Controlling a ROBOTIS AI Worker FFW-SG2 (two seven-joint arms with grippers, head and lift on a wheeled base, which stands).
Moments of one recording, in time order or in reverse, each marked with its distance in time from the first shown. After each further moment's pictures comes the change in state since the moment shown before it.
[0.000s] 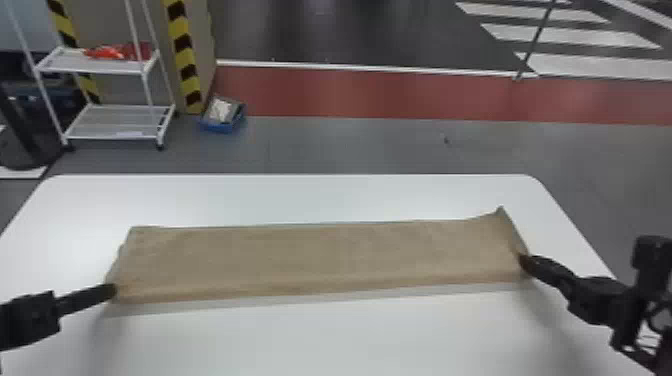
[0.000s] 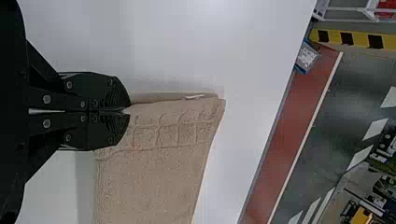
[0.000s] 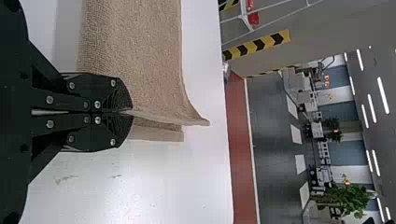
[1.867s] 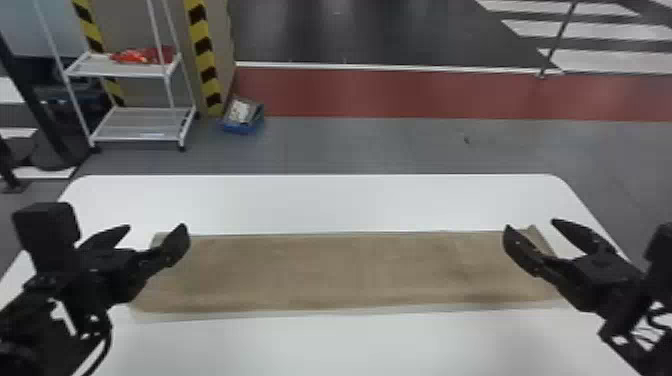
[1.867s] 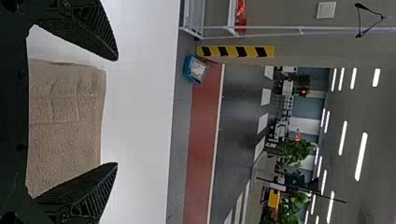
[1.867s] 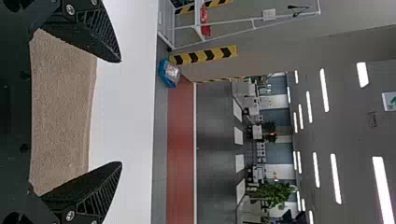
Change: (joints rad) left arm 0.119 -0.063 -0.250 -0.071 -0.130 -0.640 0.247; right arm 0.193 0.190 0.116 -0.458 -0.061 -0.066 -0.196
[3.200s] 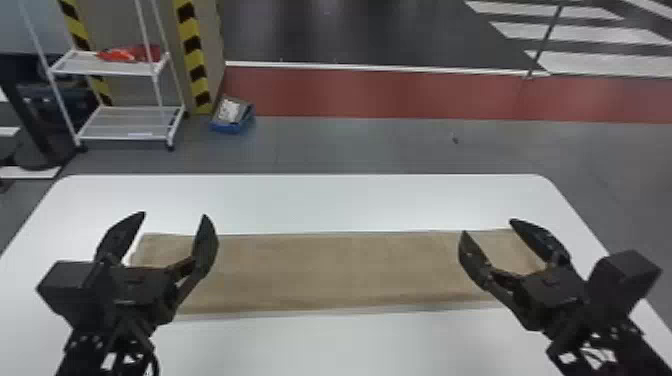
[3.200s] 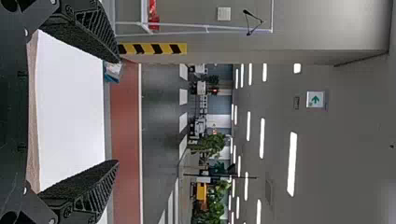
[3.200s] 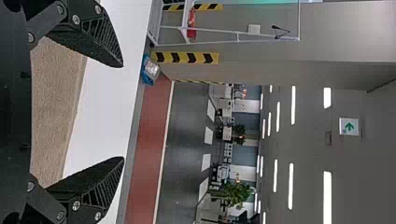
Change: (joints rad) left arm 0.133 0.026 -0.259 0.072 -0.158 -0.623 0.207; right arm 0.178 0.020 0.181 -0.076 0.057 -0.264 -0.177
